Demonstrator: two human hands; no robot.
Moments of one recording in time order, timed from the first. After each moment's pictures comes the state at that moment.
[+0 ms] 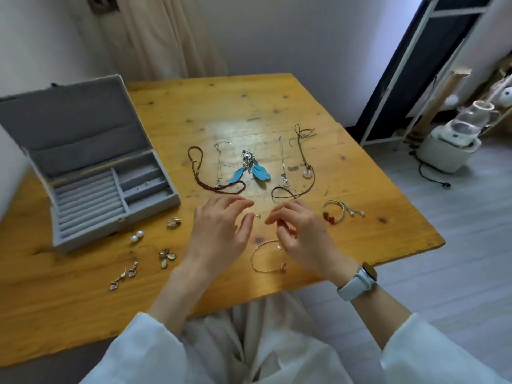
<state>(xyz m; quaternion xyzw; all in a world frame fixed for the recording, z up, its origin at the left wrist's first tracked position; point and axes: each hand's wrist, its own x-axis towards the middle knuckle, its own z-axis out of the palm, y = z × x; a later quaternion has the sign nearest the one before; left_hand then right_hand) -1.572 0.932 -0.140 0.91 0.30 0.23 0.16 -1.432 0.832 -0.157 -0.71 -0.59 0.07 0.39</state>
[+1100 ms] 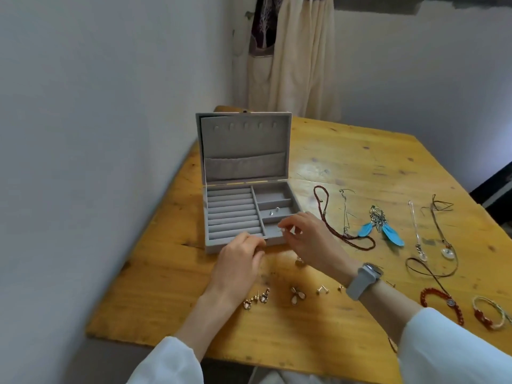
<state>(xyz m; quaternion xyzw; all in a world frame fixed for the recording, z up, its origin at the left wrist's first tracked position) -1.725 1.029 -0.161 0.83 0.45 0.29 0.19 -1.559 1.014 -0.139 -0.64 -0.70 0.12 0.28</state>
